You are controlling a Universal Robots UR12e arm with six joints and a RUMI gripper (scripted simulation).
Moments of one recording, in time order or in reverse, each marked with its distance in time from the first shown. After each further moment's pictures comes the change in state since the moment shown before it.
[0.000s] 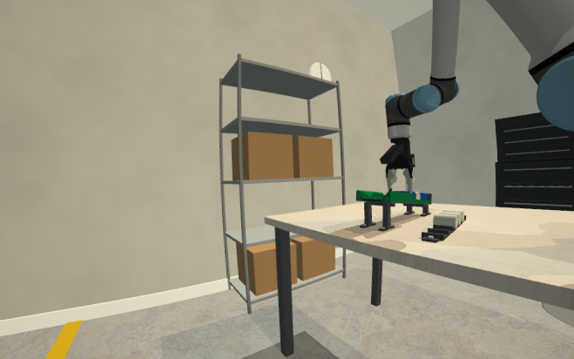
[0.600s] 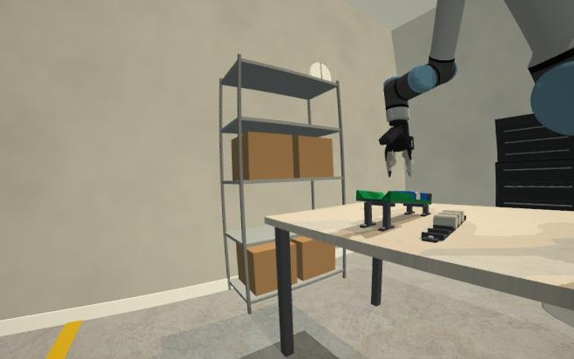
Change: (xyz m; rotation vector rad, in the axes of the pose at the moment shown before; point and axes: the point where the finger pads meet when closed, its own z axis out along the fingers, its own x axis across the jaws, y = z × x) arm 0.000 0.000 -0.070 -0.001 0.001 0.000
